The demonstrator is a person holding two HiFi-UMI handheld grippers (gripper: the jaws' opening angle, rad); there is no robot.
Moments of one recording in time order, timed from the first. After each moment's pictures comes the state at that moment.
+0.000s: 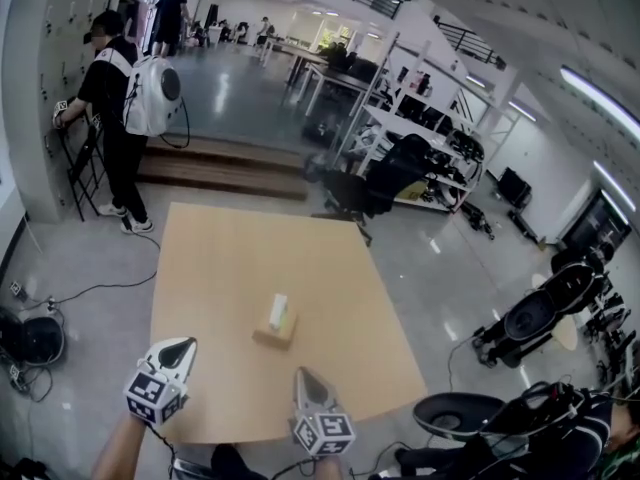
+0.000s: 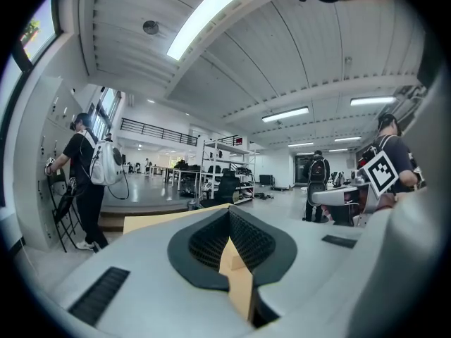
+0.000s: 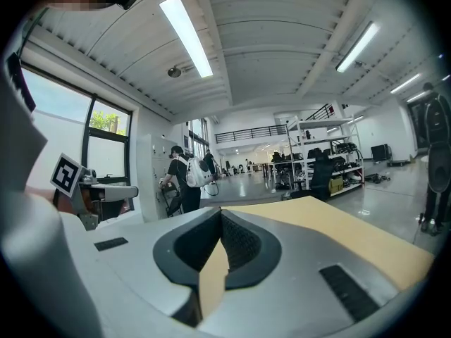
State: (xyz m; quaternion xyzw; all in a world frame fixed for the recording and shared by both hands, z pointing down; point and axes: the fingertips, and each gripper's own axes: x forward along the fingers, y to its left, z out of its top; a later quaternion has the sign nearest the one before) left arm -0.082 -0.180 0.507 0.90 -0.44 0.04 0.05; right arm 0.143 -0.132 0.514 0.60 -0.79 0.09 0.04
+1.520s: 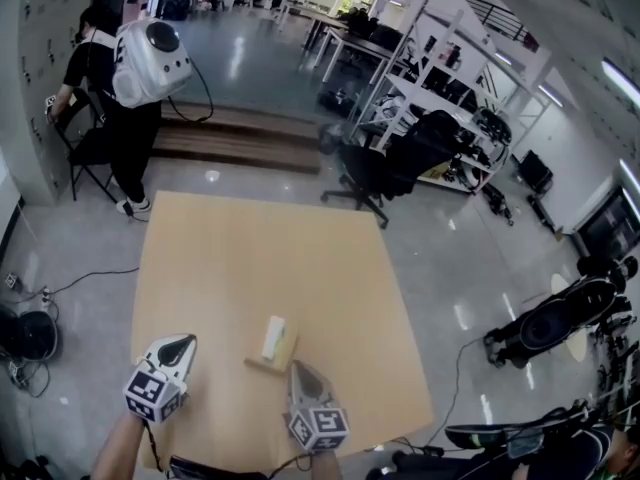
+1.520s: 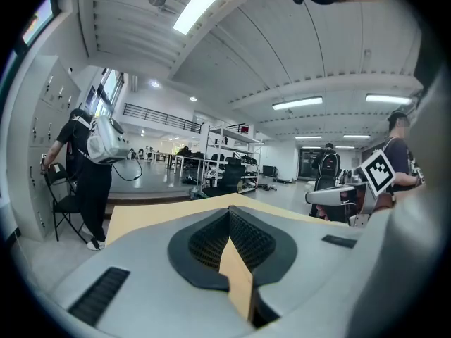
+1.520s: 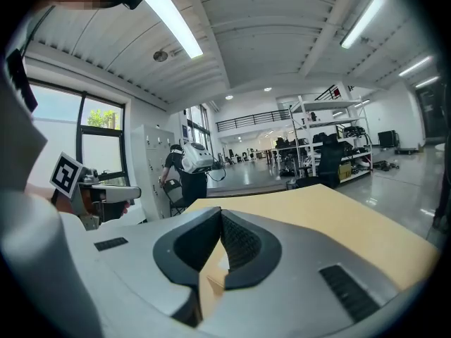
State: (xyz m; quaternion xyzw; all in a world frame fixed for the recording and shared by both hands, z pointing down) left arm -0.046 -0.313 0.546 0.89 -0.43 0.09 0.10; right arm 0.162 -0.278 0.559 0.58 -0.80 0.14 0.07
